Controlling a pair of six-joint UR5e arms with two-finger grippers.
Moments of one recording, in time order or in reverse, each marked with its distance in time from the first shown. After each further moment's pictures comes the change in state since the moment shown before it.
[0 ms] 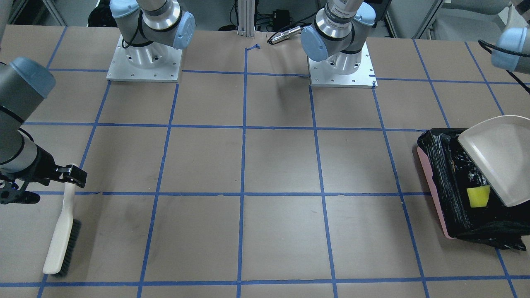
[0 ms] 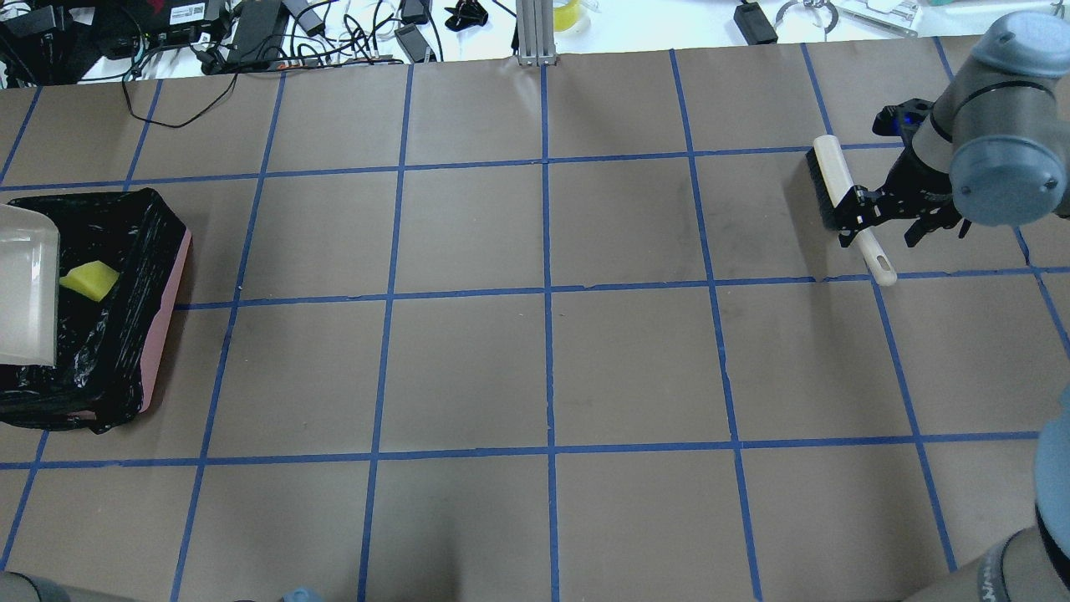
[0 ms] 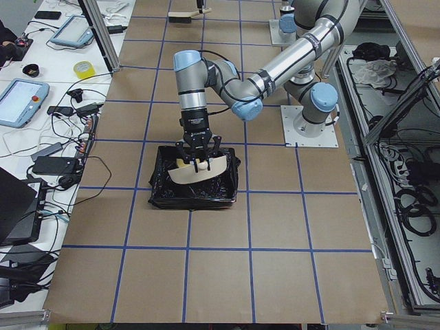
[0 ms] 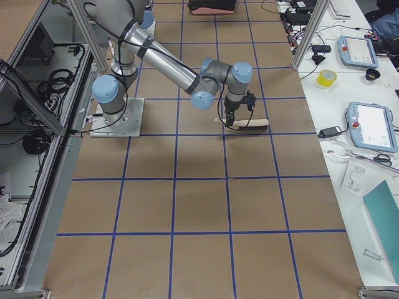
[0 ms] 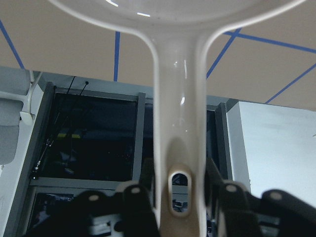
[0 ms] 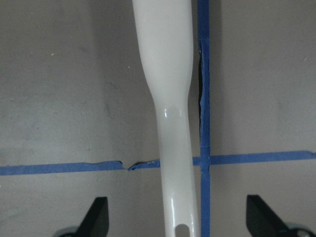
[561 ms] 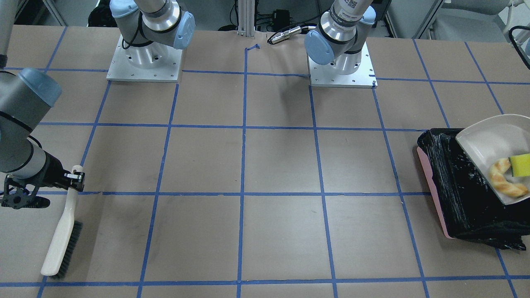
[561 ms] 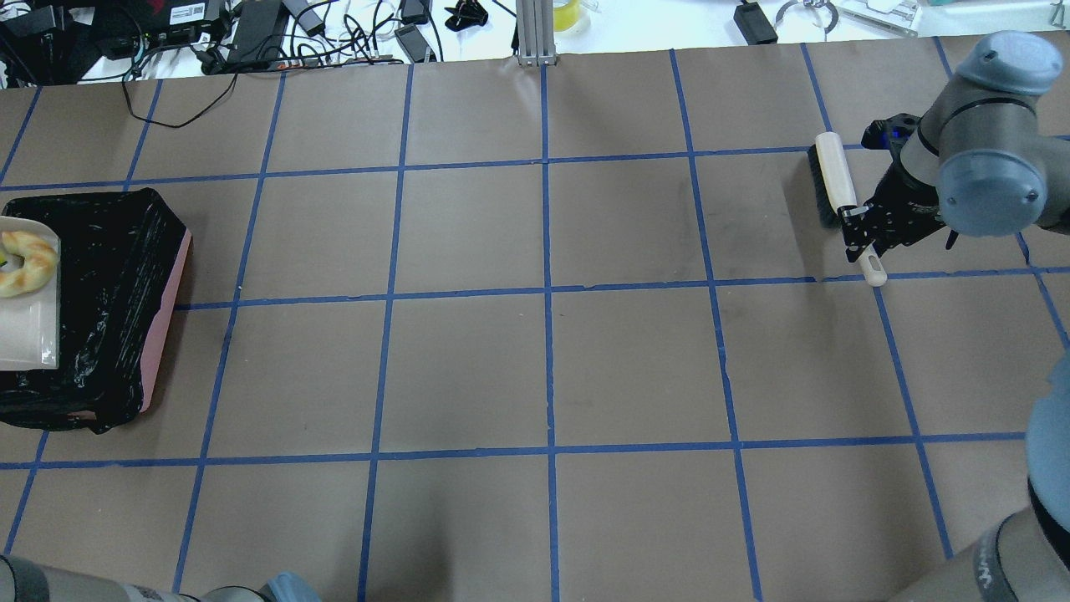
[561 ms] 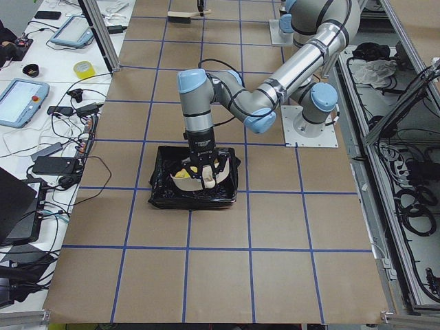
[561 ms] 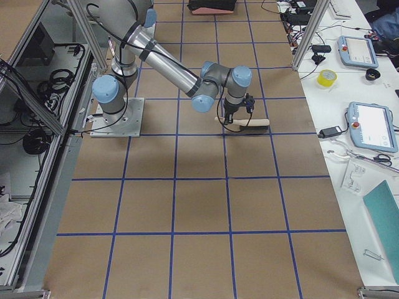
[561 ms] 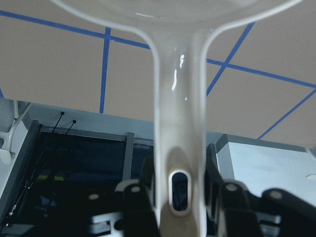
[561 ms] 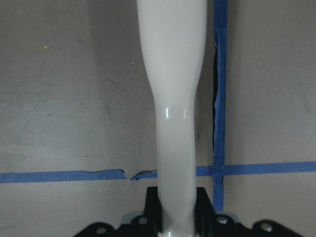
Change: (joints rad) left arm 0.095 -0.018 0.079 -0.151 -0.157 0.005; right arm 0.000 0.059 0.038 -0.080 0.015 -0.009
